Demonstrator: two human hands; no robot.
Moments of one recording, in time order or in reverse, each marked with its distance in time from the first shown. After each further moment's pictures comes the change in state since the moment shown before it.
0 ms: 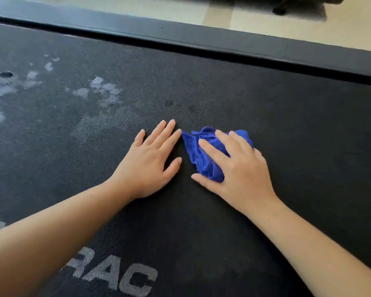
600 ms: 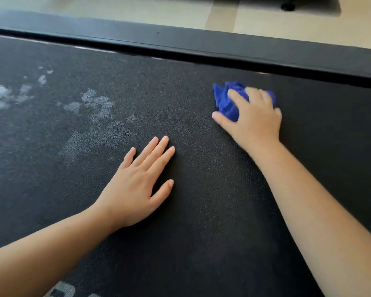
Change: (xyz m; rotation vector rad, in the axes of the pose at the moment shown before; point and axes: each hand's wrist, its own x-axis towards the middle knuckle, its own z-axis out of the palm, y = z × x) left_hand -0.002 -0.001 -0.003 -0.032 -0.016 -0.002; right_hand 0.108 0.081 0.028 -0.054 -0.124 0.346
